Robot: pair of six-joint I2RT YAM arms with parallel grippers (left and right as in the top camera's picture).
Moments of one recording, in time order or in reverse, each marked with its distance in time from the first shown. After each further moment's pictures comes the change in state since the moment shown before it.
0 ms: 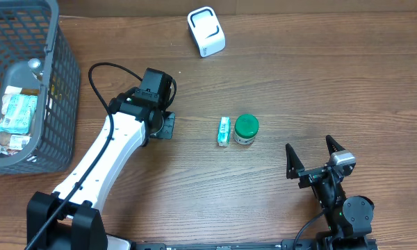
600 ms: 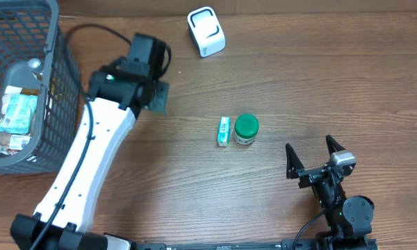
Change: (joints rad) left arm 0.000 0.000 0.399 -0.218 -0.115 0.047; right arm 0.000 0.000 0.000 0.000 0.000 0.000
